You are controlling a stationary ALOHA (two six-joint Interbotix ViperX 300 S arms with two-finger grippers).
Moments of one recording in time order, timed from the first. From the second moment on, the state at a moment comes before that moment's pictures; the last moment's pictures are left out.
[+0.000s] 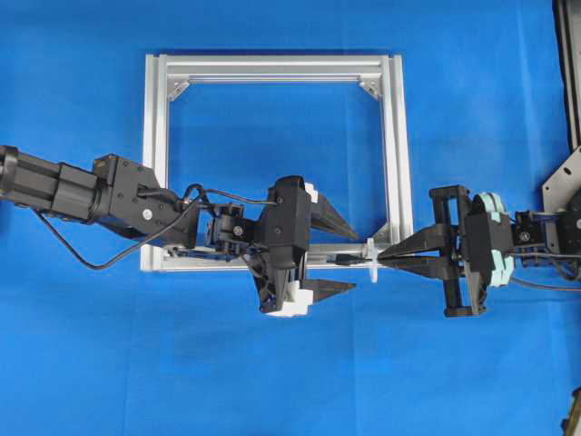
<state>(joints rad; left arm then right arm) -0.13 0.36 0.42 -0.08 -0.41 -0.02 0.36 -0.13 1.23 0.42 -0.73 -0.08</state>
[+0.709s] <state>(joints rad) -0.13 0.40 0.42 -0.08 -0.41 -0.02 0.36 -0.13 1.23 0.42 -0.73 -0.08</state>
